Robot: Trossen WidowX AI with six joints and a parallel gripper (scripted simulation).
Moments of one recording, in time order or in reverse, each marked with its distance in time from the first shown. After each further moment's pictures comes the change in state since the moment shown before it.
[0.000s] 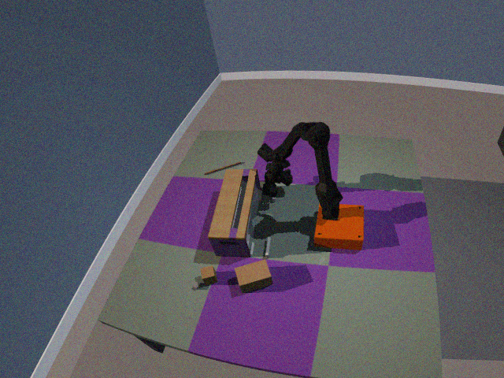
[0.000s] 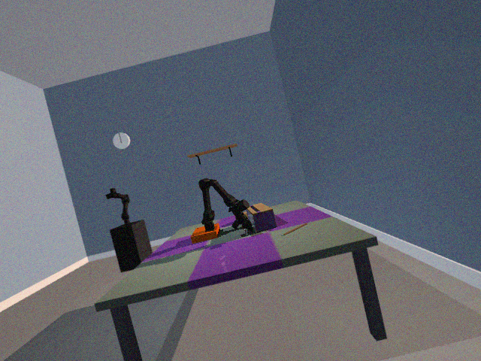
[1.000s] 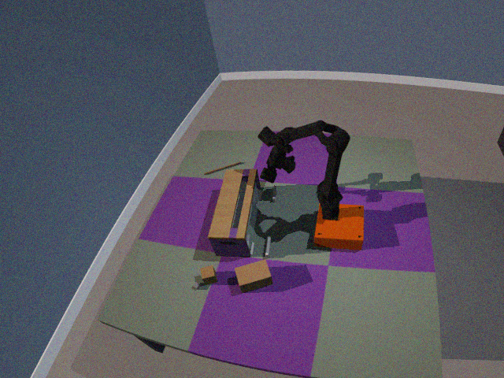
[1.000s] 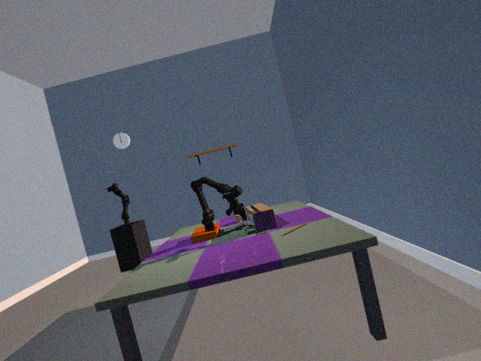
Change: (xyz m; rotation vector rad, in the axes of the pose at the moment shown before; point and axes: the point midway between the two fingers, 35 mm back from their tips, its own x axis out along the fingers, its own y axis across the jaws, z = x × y) arm -0.096 -0.004 -0.023 0.174 0.009 0.082
